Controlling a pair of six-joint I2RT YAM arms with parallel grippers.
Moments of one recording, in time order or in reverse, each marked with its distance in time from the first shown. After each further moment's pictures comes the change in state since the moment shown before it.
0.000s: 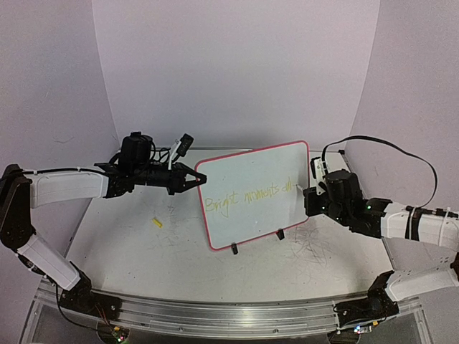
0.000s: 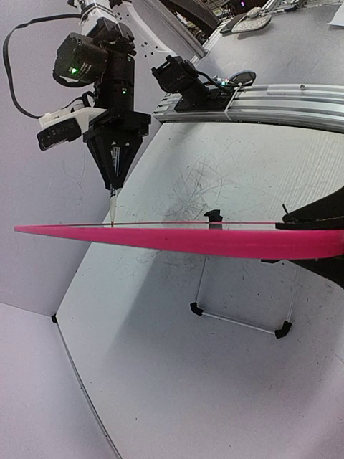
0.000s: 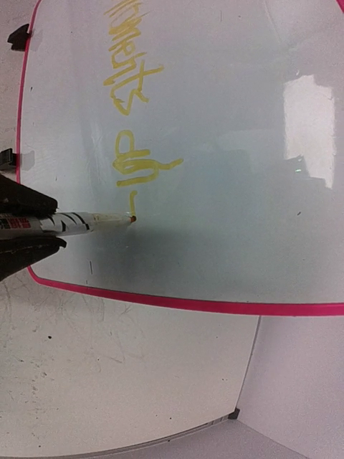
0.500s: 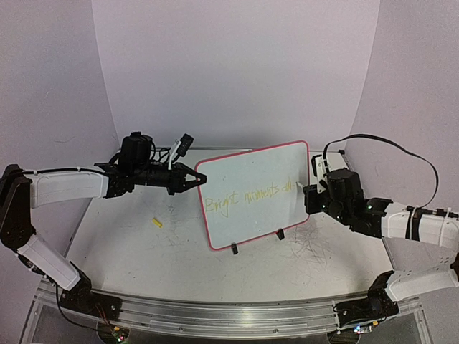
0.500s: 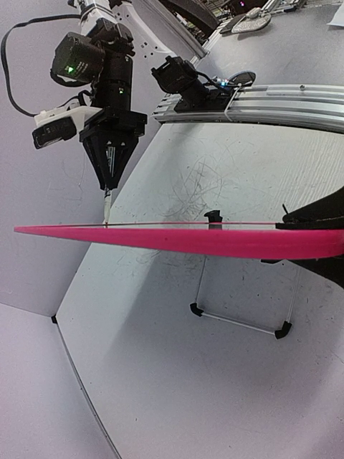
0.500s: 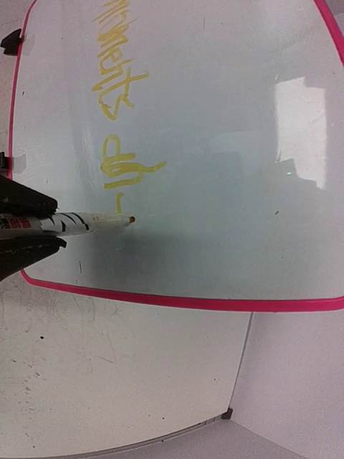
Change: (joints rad) left arm 0.000 0.000 0.000 0.000 0.003 0.000; right arm -0.004 -0.004 0.000 0.031 -0.005 -0.007
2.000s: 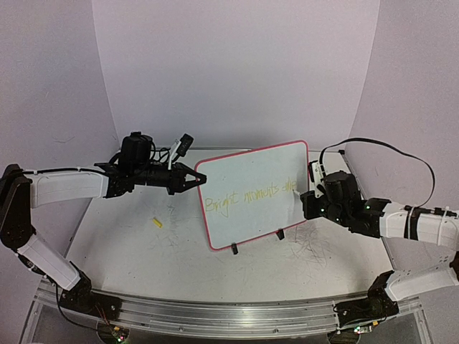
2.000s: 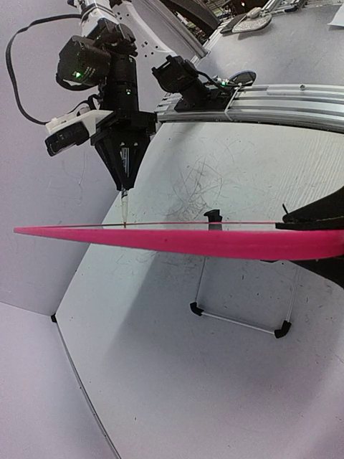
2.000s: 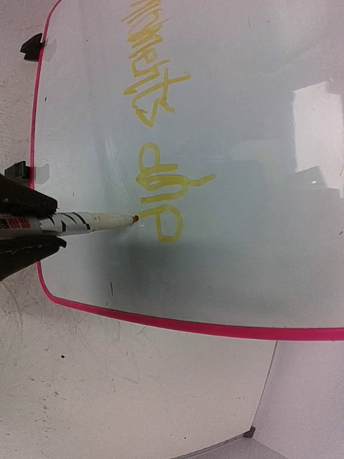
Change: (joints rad) left arm 0.000 0.001 0.000 0.000 -0.001 -0.001; right arm 0.000 0.018 -0.002 -0.063 -0.060 0.046
